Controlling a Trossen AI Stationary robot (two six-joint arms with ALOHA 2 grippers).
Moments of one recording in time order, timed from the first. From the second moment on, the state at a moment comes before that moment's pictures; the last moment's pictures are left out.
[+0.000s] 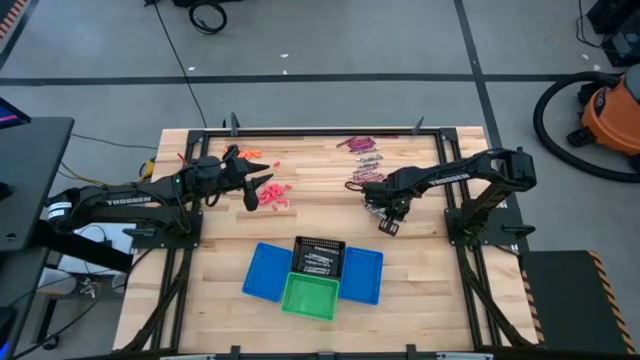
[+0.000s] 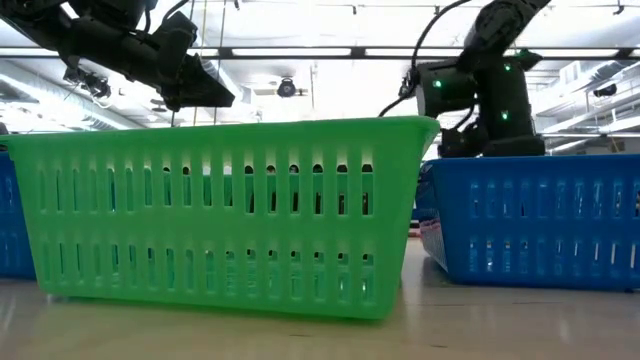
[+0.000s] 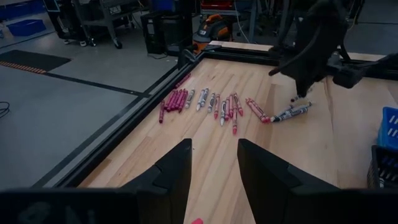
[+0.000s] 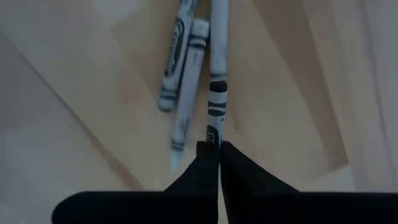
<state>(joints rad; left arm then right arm) 0.29 0.78 0.42 0.13 -0.13 0.02 -0.15 1.57 0.88 -0.93 0.00 0.38</state>
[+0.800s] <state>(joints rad) 0.29 0.78 0.42 0.13 -0.13 0.02 0.01 1.55 1.12 -0.59 -0.06 0.28</state>
